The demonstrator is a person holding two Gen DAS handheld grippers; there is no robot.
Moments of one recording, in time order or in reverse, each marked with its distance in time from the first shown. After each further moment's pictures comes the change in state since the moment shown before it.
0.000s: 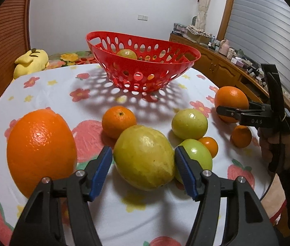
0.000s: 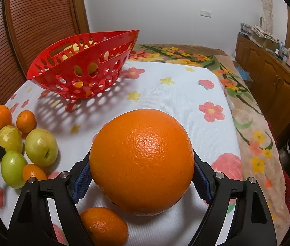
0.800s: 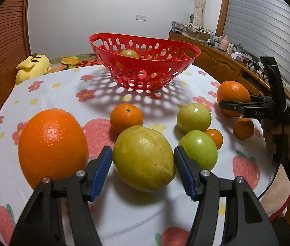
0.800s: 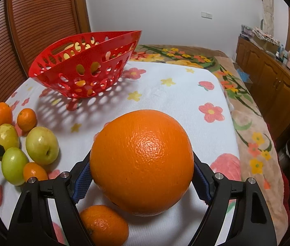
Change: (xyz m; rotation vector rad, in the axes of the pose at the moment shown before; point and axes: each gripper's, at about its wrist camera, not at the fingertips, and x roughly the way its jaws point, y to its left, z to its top) left arm -0.010 0.004 -0.007 0.048 0.002 0.025; right arm -0.001 0.001 -0.001 -0.007 0.001 0.009
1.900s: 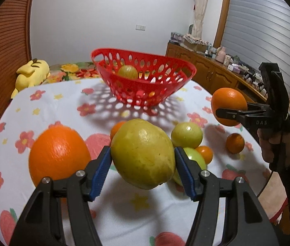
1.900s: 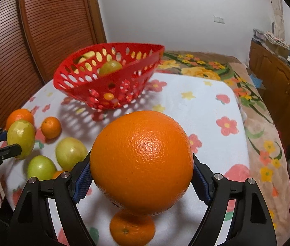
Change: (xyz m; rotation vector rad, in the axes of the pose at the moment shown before) left arm -0.021 0.001 0.017 -0.024 -0.077 -0.032; right arm -0.023 0.024 0.017 -0.032 -0.048 0.097
